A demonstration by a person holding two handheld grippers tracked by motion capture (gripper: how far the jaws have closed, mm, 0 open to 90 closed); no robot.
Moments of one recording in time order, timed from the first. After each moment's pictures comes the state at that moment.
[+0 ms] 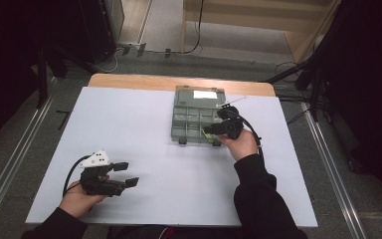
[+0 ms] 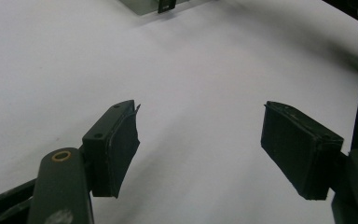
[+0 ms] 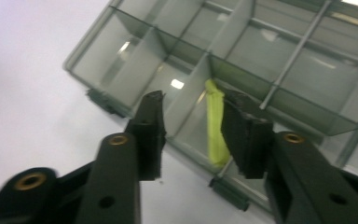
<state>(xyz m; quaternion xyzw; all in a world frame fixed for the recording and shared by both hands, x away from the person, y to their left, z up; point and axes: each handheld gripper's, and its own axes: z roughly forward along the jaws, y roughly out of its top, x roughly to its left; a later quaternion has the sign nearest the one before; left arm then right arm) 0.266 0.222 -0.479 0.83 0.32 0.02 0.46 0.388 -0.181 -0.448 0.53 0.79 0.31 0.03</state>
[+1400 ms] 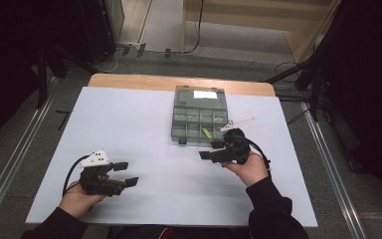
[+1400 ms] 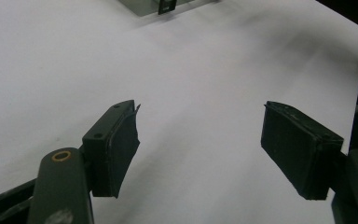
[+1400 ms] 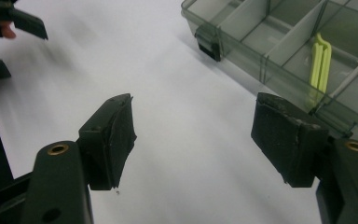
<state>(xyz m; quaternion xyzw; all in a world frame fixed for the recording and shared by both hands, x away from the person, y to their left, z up) 0.267 0.223 -0.479 0.83 0.32 0.02 0.46 0.312 -0.186 -0.448 0.42 0.82 0.39 0.00</state>
